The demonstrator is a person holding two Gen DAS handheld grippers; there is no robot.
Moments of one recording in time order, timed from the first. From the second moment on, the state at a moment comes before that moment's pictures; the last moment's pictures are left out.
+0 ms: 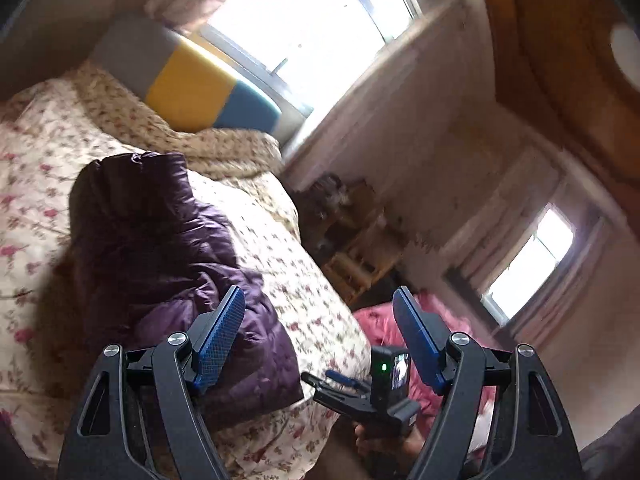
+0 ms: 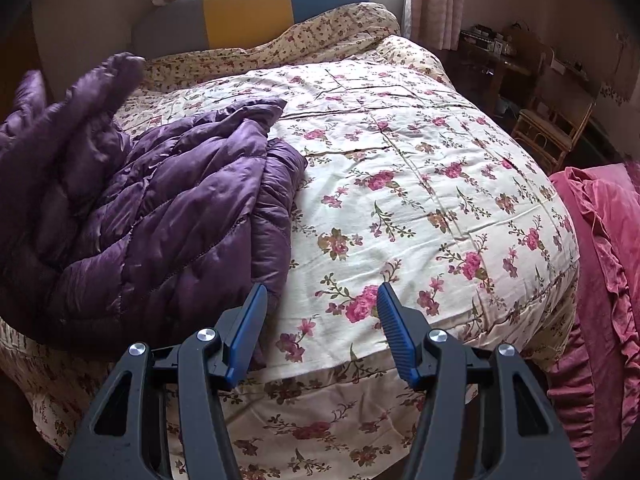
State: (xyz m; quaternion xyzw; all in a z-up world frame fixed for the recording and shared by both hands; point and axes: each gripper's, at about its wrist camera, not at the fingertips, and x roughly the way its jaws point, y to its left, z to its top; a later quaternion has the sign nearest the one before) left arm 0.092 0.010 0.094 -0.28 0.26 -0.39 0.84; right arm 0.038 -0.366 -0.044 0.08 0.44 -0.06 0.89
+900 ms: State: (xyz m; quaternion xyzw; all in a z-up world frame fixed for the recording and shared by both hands) left arm 0.088 0.161 -0.020 -0.35 0.38 -0.13 0.85; right arm 0.045 -0.317 -0.028 0.05 0.41 -0.01 0.91
